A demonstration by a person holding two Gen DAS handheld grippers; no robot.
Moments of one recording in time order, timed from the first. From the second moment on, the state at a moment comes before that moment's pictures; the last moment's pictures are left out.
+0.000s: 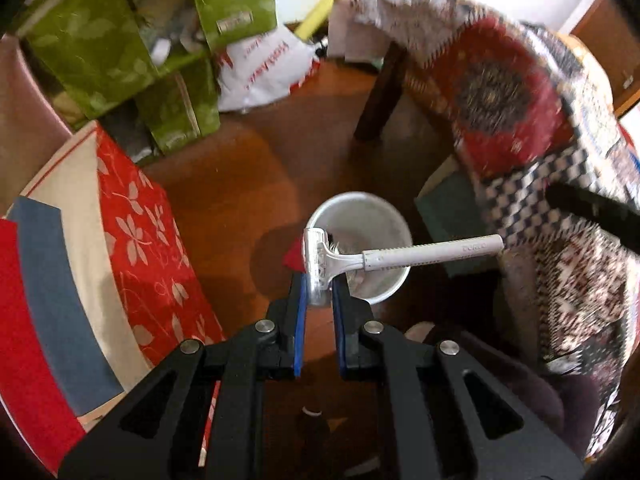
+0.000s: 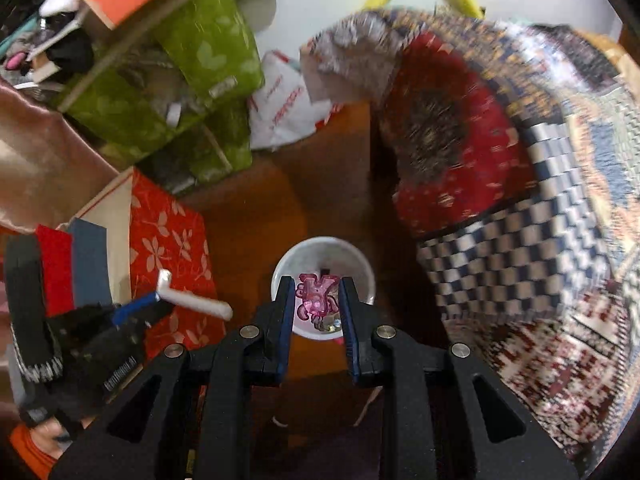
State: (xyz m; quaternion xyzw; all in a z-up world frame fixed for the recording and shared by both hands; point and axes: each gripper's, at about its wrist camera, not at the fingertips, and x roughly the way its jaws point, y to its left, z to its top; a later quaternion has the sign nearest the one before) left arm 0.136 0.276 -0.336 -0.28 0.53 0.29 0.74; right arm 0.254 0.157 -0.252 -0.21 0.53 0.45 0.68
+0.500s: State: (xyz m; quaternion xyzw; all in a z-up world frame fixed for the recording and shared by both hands) left arm 0.191 0.277 -0.397 -0.26 0.59 0.24 0.72; right arm 0.289 0.204 -0.317 -0.20 0.62 0.43 0.62
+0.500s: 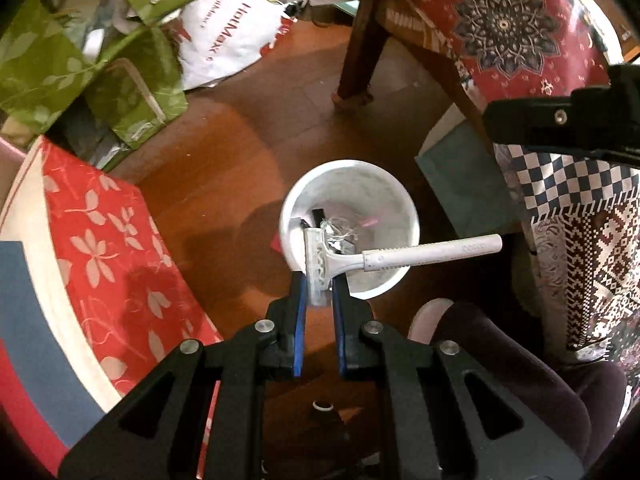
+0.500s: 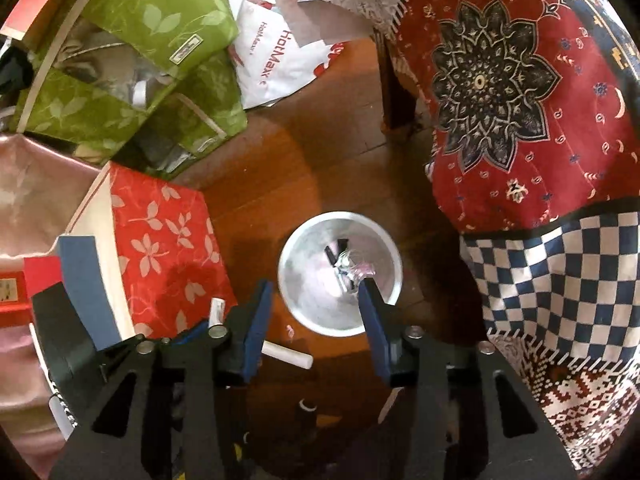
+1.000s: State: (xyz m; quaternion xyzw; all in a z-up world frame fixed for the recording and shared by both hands) left arm 0.216 0.277 -0.385 -0.30 0.58 0.22 0.72; right arm 0.300 0.163 -0.275 -0.20 0.58 0.42 0.66
